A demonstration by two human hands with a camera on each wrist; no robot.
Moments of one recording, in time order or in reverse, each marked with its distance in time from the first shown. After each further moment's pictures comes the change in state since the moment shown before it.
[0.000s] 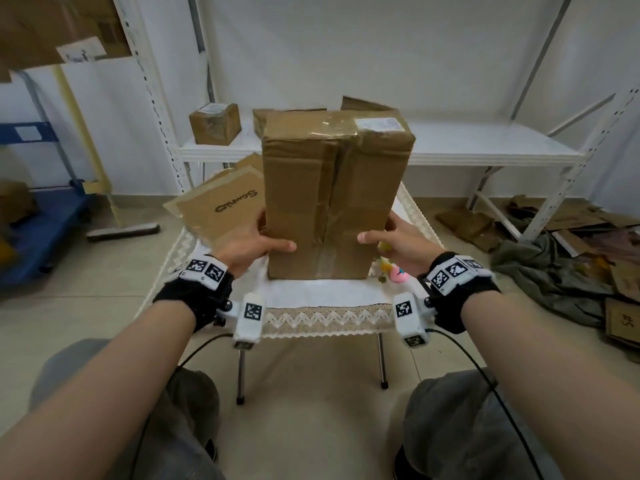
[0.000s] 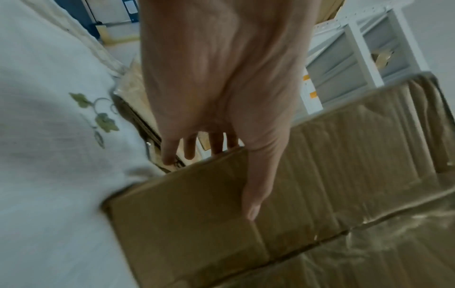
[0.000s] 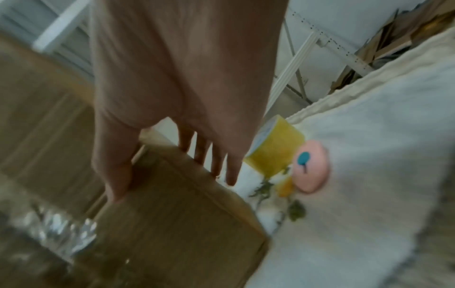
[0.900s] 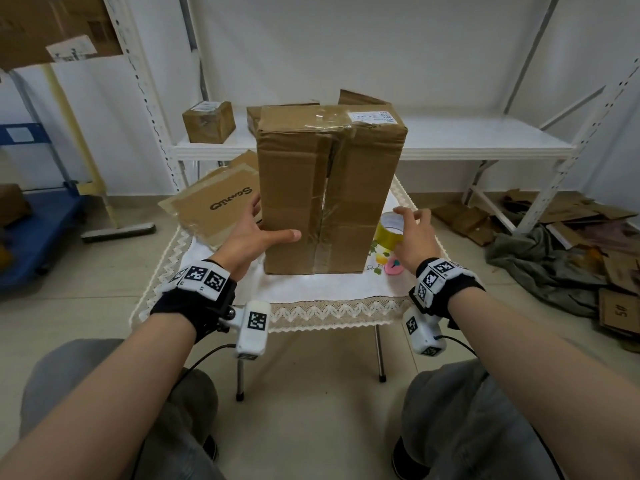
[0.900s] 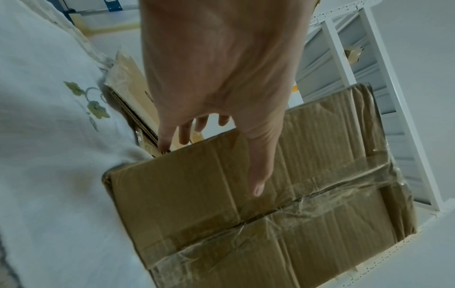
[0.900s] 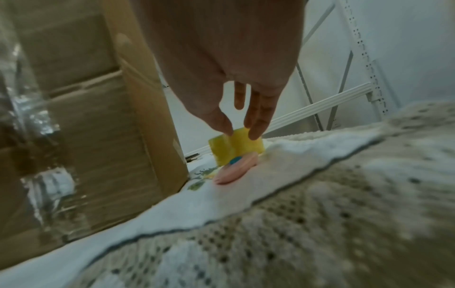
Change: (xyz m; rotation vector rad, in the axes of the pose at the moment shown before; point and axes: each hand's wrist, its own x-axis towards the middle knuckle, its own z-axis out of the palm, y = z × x) left_hand -0.002 -0.005 0.010 -0.049 0.125 0.108; right_hand 0.014 0.042 -0.028 -0.985 0.505 -0.036
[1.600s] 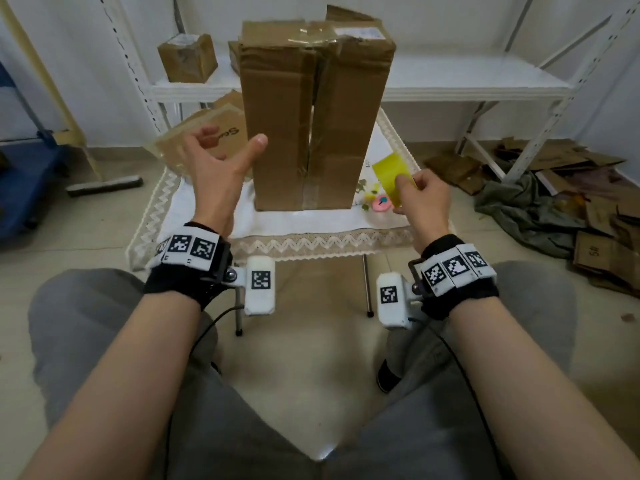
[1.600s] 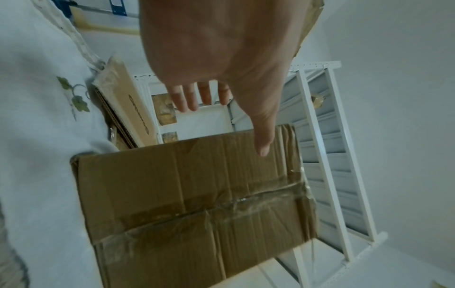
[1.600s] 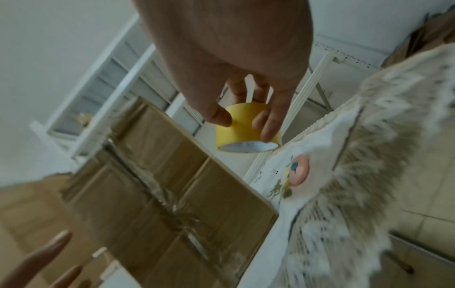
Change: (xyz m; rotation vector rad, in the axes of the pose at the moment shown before) left_hand -0.069 0.022 0.018 -0.027 0.504 0.228; right_hand -0.106 -0.019 -0.036 0.787 0.228 0.211
